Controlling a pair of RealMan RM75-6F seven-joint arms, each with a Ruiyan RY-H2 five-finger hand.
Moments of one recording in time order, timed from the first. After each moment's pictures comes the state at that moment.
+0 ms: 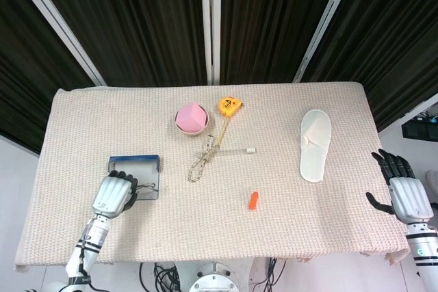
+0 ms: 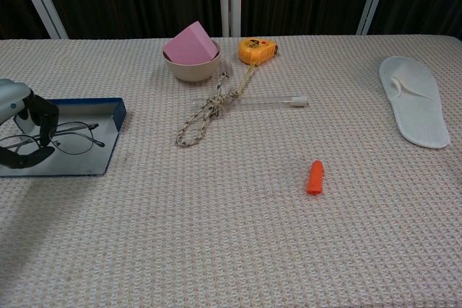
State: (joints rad) left arm -0.37 -1.52 0.01 -1.60 1.36 1.30 0.53; right arm 0.15 -1.11 0.06 -1.51 -1.46 1.34 0.16
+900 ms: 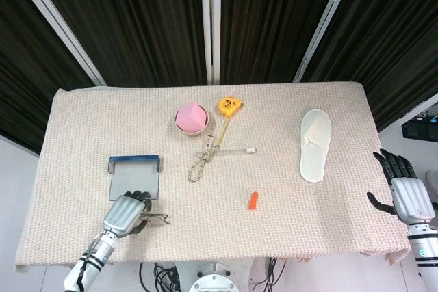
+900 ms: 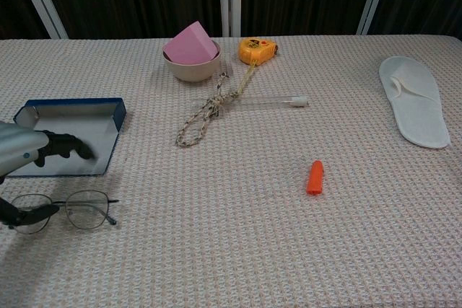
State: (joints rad) left arm -0.39 -1.41 0.09 -1.83 1.28 1.14 0.62; right arm 0.14 -1.11 0.06 -1.50 -1.47 1.35 0.18
